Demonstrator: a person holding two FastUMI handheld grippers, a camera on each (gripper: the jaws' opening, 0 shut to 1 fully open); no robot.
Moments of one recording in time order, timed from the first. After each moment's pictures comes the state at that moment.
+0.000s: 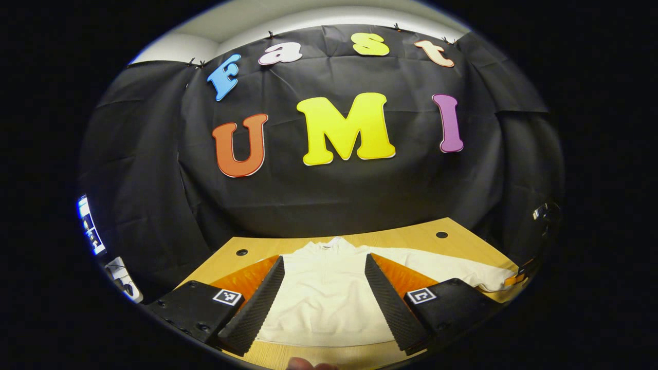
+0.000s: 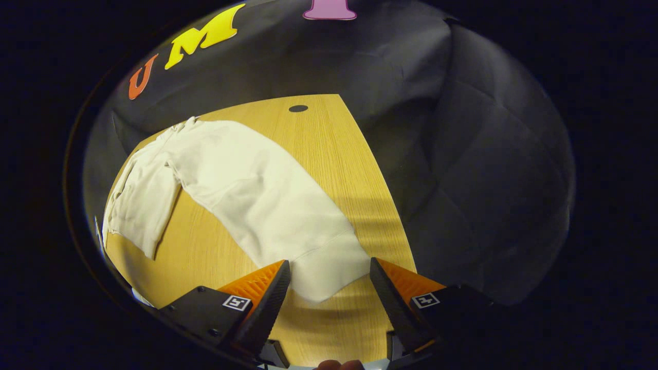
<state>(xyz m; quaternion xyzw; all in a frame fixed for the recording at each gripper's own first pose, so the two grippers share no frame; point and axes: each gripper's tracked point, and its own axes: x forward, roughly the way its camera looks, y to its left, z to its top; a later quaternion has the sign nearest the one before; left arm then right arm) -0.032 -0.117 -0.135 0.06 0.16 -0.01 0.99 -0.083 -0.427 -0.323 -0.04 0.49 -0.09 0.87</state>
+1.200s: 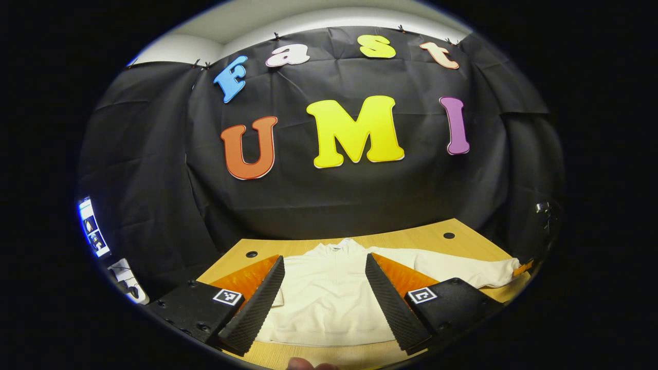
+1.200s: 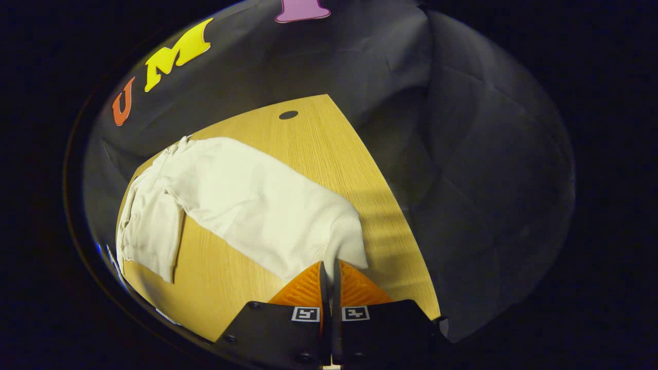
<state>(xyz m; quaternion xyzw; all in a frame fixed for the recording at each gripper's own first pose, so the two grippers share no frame) -0.033 -0.086 -0.127 0.05 0.15 0.00 0.99 -0.062 -0.418 -0.291 0.03 0.47 -0.12 0.87</state>
